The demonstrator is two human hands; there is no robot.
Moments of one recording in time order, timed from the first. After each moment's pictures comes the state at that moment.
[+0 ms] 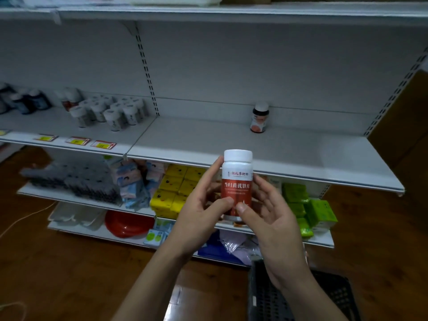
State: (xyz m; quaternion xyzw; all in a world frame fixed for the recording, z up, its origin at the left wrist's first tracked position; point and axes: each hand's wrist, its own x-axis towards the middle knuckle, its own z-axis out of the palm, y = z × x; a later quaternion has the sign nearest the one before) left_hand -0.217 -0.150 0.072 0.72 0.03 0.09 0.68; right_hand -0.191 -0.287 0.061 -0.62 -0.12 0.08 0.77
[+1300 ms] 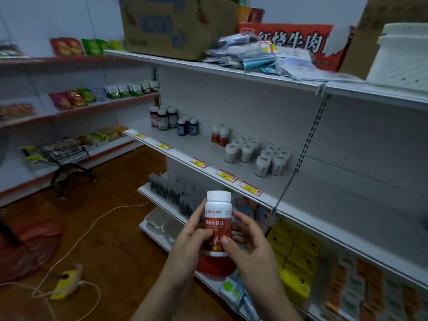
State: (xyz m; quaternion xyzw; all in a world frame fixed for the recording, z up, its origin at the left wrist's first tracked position) left_hand -0.376 0.211 0.067 0.59 0.26 0.24 0.72; right_hand -0.285 0.108 0.061 -0.63 -0.29 0.26 0.67
